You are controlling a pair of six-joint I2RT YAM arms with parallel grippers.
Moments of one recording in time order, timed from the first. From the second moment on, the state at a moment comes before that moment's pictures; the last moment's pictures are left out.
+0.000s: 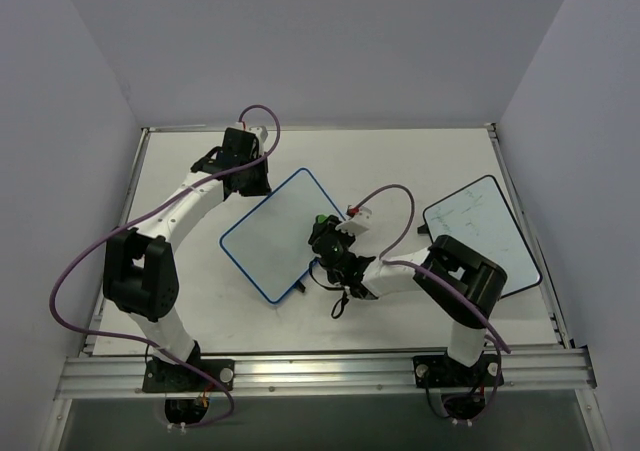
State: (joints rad) left arm -0.37 1.74 1.43 -0.53 0.07 -0.35; right arm 0.95 1.81 0.74 0.61 0.82 0.96
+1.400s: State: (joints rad) left arm -0.37 1.73 1.43 -0.54 0.07 -0.35; right arm 0.91 1.68 0.86 0.26 0.62 0.75
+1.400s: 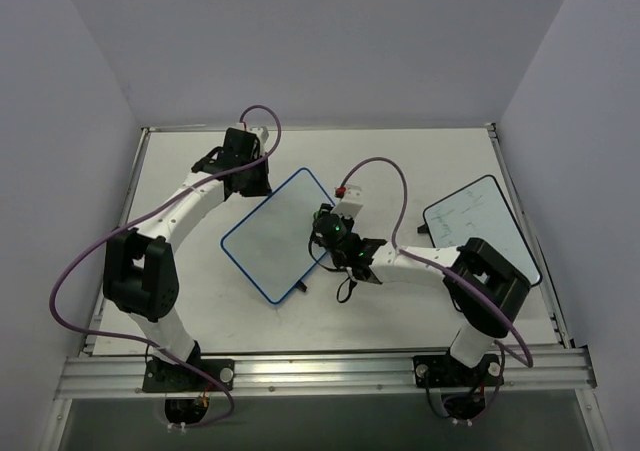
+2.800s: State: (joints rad) left arm -0.32 1.73 1.45 -0.59 0.12 -0.38; right arm 0.43 1.67 0.77 0.12 0.32 0.62
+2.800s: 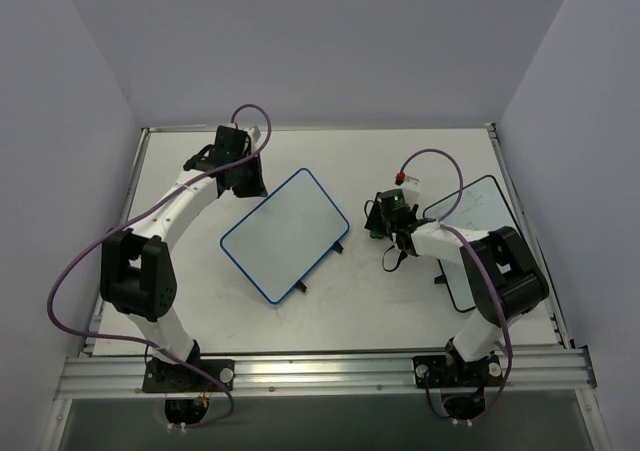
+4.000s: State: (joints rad) left arm -0.16 1.36 1.44 -0.58 0.14 -0.42; right arm 0.44 1.11 0.77 -0.01 0.26 0.58
